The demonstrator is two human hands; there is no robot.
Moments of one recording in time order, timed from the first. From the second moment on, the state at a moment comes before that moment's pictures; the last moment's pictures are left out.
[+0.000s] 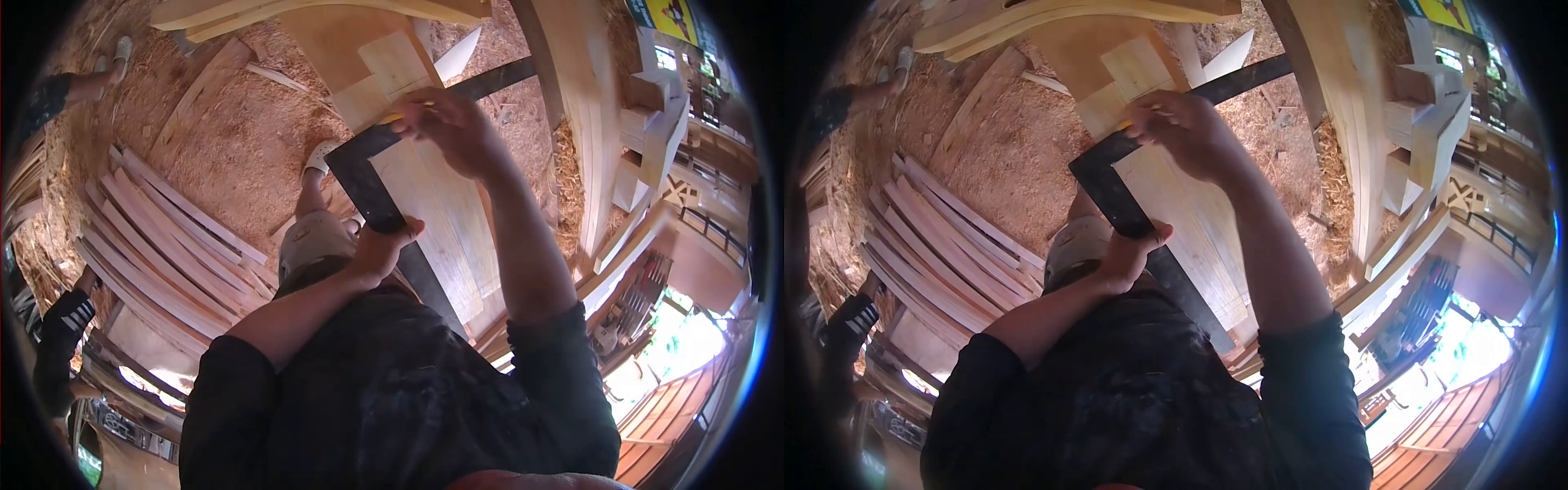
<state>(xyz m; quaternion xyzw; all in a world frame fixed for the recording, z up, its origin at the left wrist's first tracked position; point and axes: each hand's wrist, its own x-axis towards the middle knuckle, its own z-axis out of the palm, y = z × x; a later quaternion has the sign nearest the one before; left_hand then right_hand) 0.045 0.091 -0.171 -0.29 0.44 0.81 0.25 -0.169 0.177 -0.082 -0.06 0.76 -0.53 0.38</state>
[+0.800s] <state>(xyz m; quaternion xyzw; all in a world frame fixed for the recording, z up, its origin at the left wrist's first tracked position) 0.047 0.093 -0.170 -0.32 0.40 0.83 0.23 -0.190 0.169 -0.089 -0.32 0.90 -0.26 0.14</state>
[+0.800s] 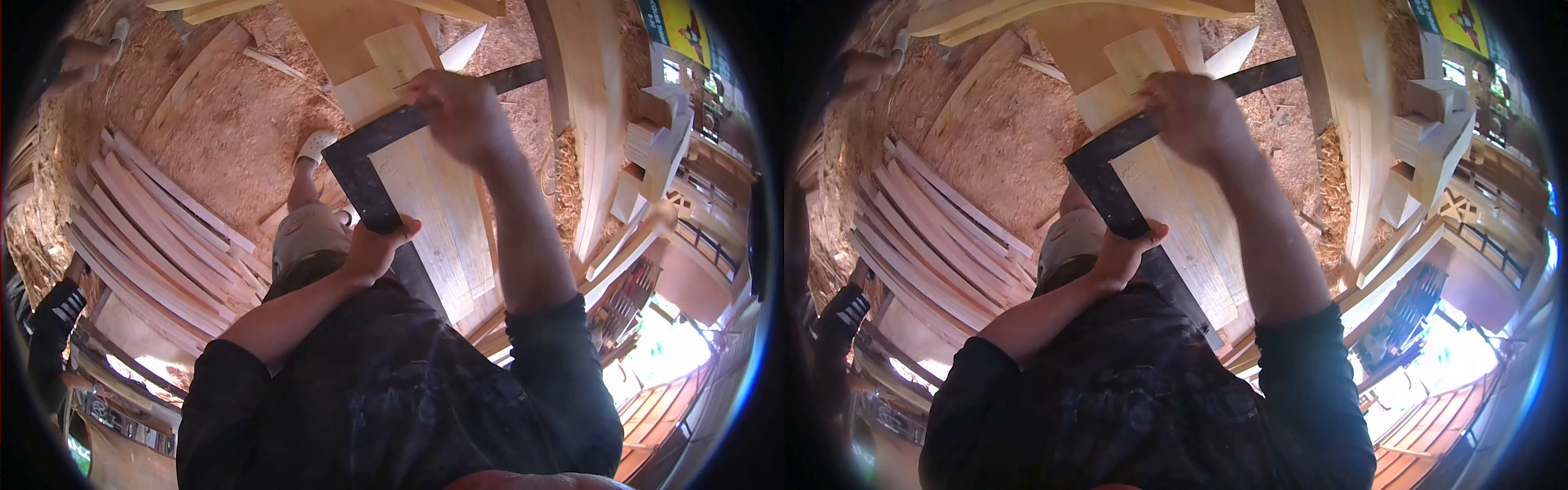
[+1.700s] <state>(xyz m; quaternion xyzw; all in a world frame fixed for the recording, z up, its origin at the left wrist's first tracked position) 0.047 0.093 -0.170 -0.33 0.41 0.82 0.24 -0.142 0.125 -0.105 -0.26 0.86 -0.36 0.23</state>
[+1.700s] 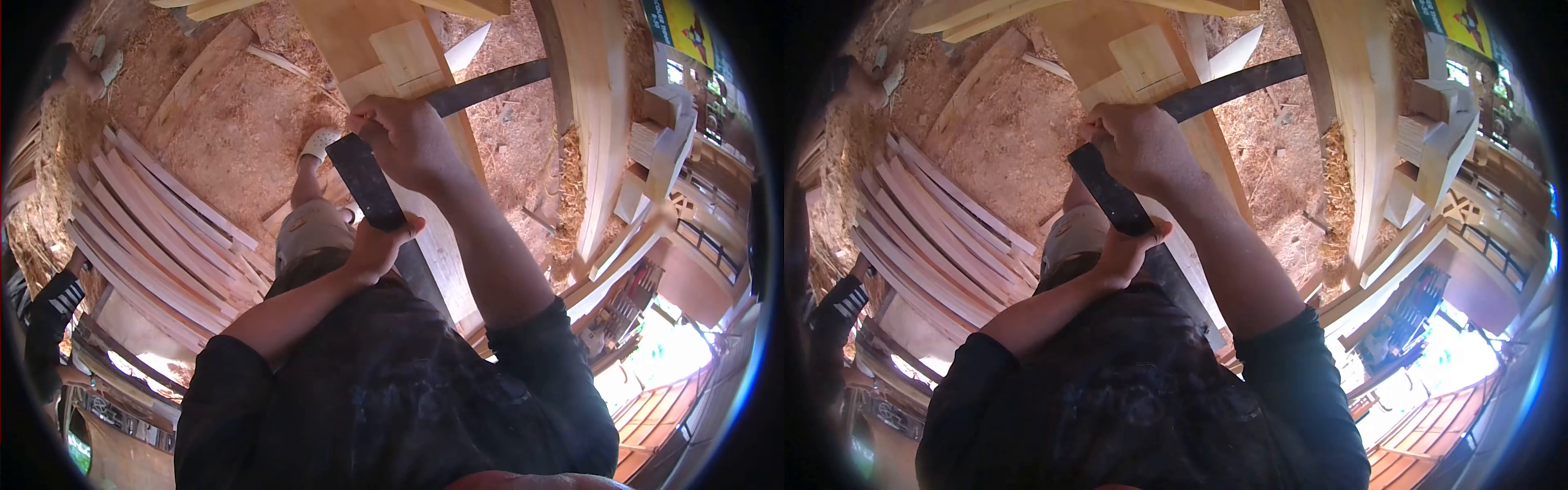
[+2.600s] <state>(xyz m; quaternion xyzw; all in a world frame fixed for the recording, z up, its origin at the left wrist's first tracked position) 0.040 0.087 -0.164 -0.31 0.38 0.84 0.22 -0.045 0.246 -0.079 -0.05 0.92 -0.27 0.27</state>
